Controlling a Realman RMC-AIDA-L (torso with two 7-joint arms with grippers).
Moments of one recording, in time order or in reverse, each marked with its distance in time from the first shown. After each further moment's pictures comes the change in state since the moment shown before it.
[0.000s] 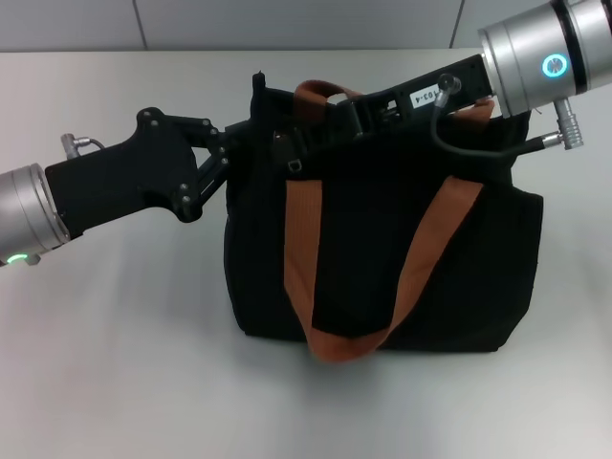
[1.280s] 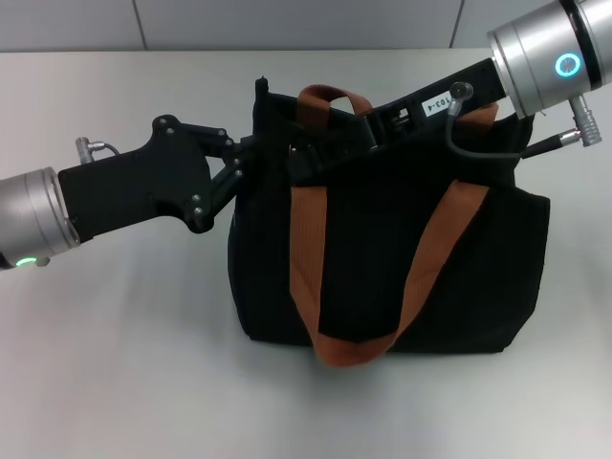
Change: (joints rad) left arm -0.007 -0.002 0.040 0.008 0.003 0.008 0.003; right arm 0.008 -0.018 -0.026 -0.033 -0.031 -0.047 0.006
